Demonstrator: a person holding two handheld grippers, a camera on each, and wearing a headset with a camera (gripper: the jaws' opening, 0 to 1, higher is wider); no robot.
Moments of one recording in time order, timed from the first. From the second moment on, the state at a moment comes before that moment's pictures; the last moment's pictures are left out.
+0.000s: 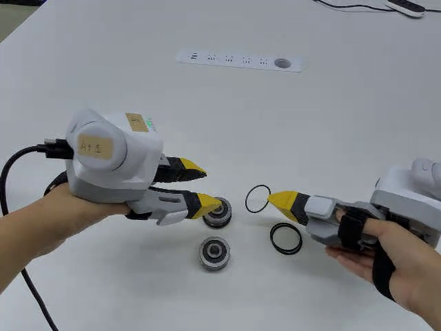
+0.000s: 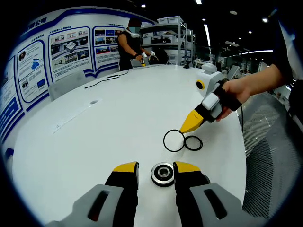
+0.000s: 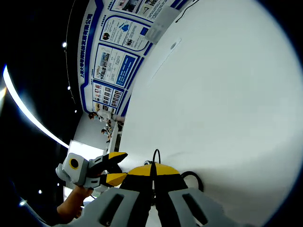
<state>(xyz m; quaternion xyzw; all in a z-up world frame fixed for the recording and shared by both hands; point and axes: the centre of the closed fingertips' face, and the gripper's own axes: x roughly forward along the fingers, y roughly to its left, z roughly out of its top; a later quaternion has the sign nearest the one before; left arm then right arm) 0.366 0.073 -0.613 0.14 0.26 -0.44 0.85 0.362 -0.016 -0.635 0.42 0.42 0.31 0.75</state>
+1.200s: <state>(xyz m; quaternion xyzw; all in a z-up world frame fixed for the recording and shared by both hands) 0.363 0.072 -0.625 0.16 0.28 -0.44 0.84 0.353 -0.059 -0.642 0.35 0.40 0.28 0.80</state>
